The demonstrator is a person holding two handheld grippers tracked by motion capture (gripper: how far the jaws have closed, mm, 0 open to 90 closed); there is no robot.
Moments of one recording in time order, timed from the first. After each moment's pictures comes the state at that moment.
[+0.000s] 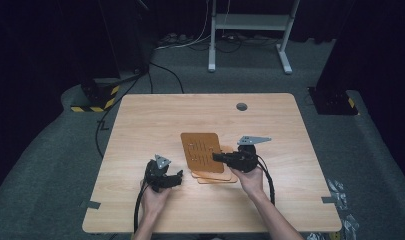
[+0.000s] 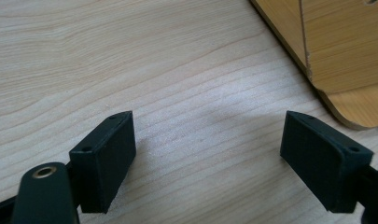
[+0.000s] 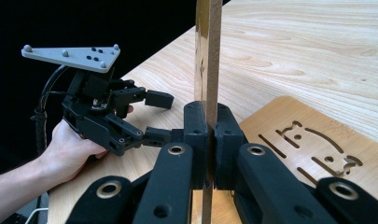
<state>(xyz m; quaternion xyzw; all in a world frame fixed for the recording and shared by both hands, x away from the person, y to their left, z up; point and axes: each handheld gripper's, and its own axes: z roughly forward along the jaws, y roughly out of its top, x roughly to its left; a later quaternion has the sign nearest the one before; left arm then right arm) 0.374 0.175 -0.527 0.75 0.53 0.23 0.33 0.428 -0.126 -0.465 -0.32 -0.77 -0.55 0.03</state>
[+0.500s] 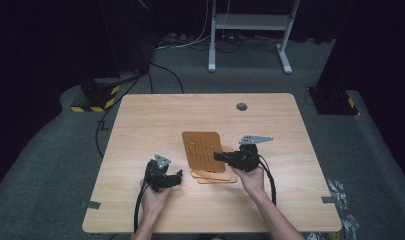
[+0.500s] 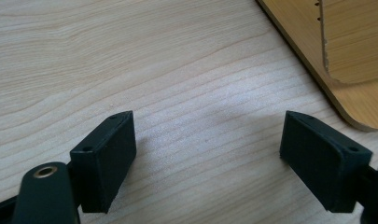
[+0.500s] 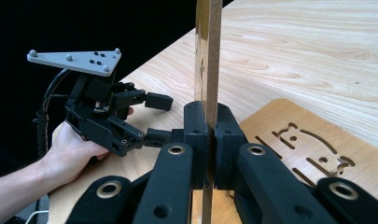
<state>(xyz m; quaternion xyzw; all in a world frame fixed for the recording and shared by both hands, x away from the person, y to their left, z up) 0.375 0.176 -0.527 0.75 0.53 0.23 0.33 0.427 -0.130 -0.461 -0.32 -0.77 -0.55 0.03</state>
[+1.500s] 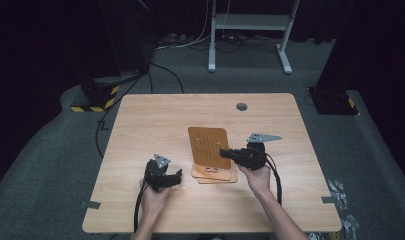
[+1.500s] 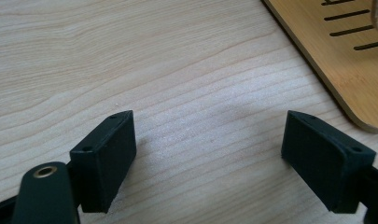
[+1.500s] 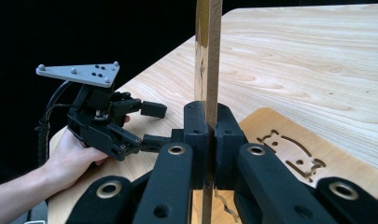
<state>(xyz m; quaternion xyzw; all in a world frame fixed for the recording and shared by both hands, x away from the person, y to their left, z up) 0.376 0.176 -0.528 0.74 0.53 0.23 0.33 0.426 -0.147 -0.450 -0.33 -0.76 -0.56 0.01</state>
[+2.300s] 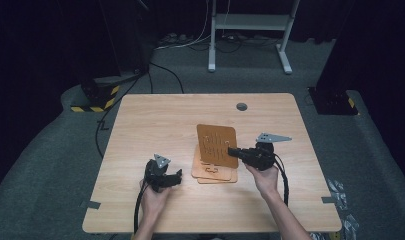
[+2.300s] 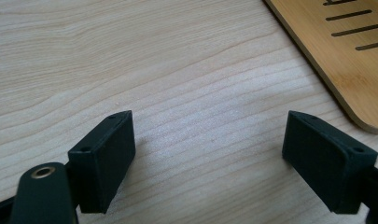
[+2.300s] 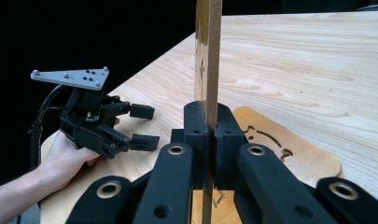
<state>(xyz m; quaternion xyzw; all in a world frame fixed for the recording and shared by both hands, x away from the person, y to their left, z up) 0.376 0.176 -0.528 0.74 0.53 0.23 0.33 0.423 -0.169 -0.446 -0.34 -0.75 -0.57 -0.01</state>
